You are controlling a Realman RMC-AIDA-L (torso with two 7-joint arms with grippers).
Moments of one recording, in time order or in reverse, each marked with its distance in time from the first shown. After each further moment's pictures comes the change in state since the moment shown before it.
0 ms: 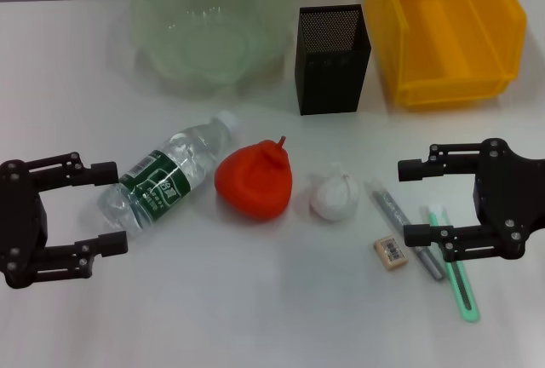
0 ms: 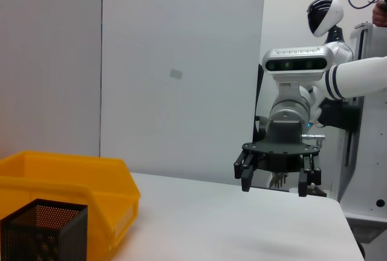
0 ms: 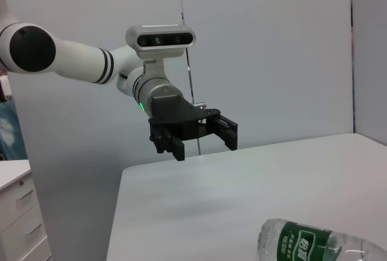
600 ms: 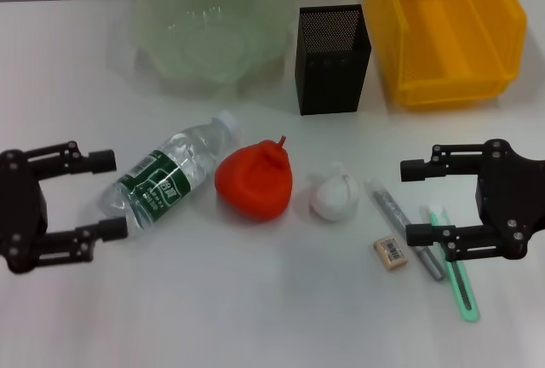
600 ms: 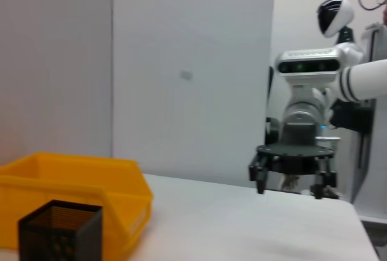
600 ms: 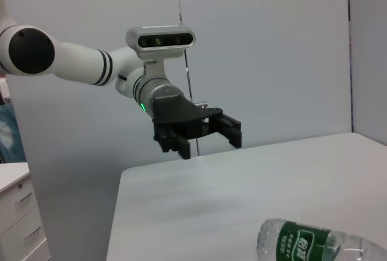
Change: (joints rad) left arm -0.005 -0.002 -0.011 -0.001 -0.001 -0.012 -0.004; right arm -0.005 0.000 0.005 0.000 0.000 -0.001 0.007
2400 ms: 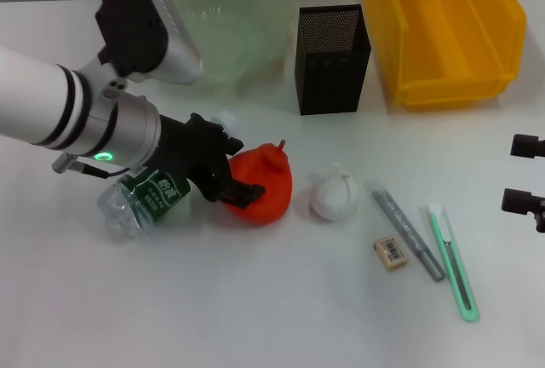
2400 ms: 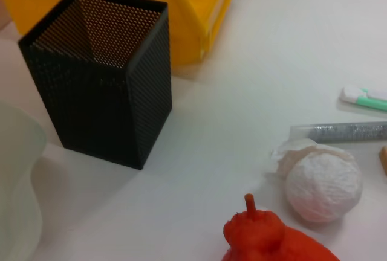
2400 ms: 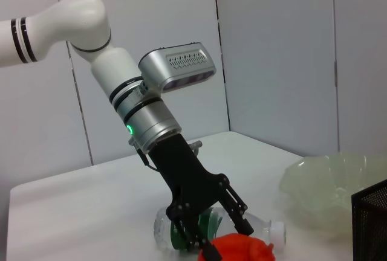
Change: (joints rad) left arm -0.217 -0.104 0.809 0.422 0.440 -0.748 -0.884; right arm -0.114 -0.009 0.295 -0.104 -0.058 -0.050 0.020
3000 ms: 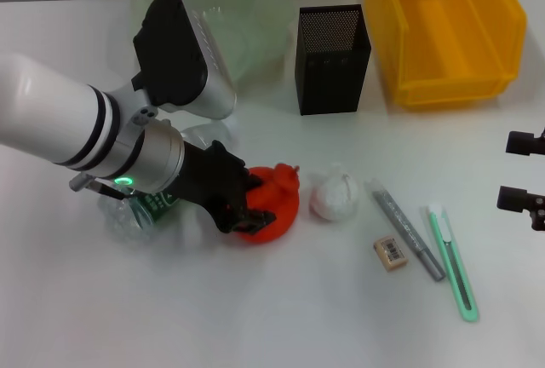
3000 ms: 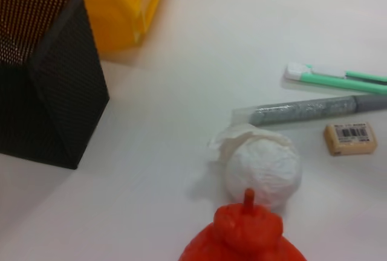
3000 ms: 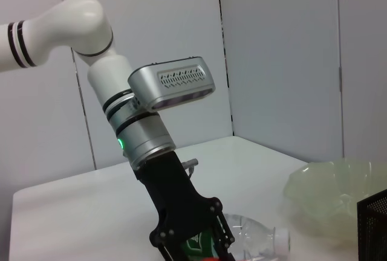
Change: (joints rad) left arm 0.015 -0.002 0.132 0.074 0.033 0.035 -0.069; right arm 0.007 0.008 0.003 -0.001 0.003 -0.005 0.000
